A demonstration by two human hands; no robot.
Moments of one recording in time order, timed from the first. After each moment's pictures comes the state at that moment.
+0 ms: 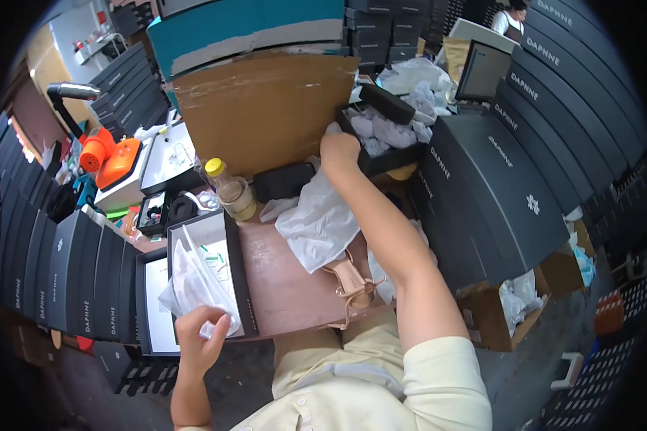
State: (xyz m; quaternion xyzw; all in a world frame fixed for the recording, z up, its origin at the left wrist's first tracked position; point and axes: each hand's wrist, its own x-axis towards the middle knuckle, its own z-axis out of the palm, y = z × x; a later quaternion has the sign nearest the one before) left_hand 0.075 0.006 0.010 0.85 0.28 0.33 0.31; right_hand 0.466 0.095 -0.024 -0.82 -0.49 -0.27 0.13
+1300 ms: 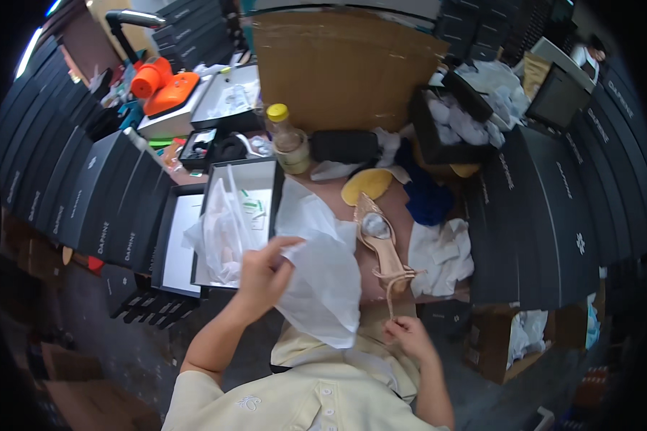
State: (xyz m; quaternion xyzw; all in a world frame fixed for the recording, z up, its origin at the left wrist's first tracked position) left_hand 0.116 -0.003 -0.025 0.81 0.34 0.33 0.34; right_hand 0.343 -0.229 -0.174 -0.64 -0.30 0.55 0.44
